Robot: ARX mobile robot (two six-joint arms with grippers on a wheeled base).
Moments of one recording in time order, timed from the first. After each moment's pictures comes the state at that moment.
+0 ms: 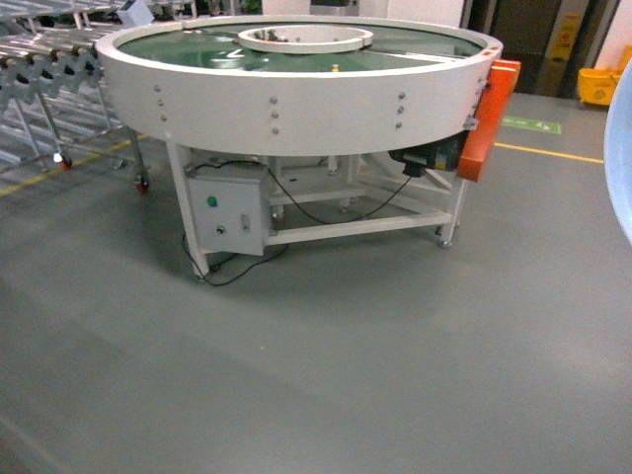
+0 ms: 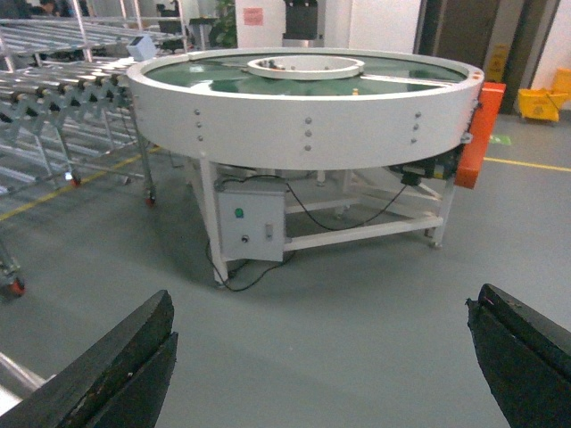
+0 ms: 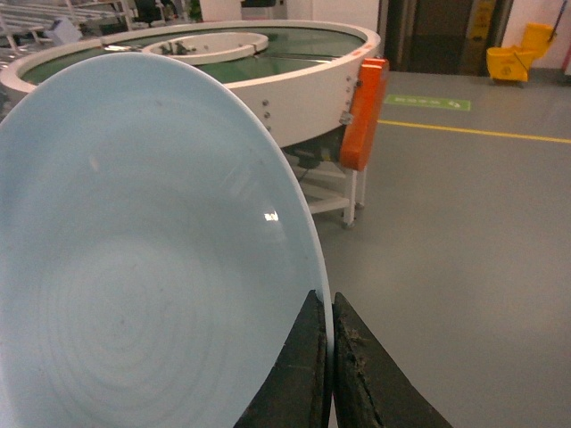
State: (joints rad) left arm 0.00 0.01 0.01 0.00 0.00 0.00; right arm -0.16 0.57 0.30 0.20 -0.17 0.05
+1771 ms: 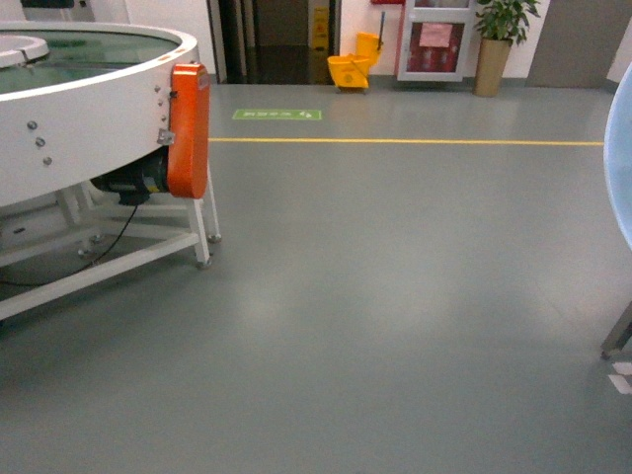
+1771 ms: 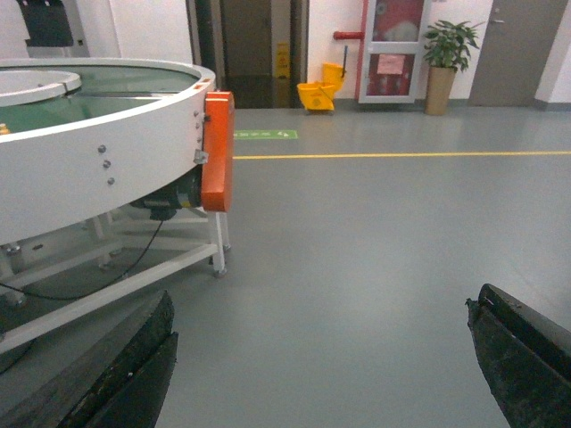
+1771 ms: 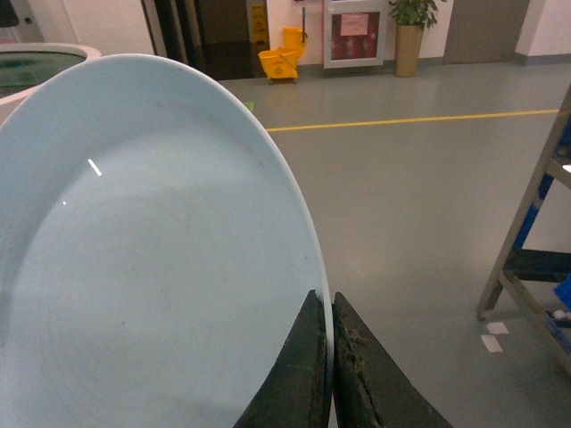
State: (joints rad) left arm 0.00 0.01 0.01 0.00 0.00 0.00; right arm -0.16 0.57 0.30 0.19 -0.17 0.06
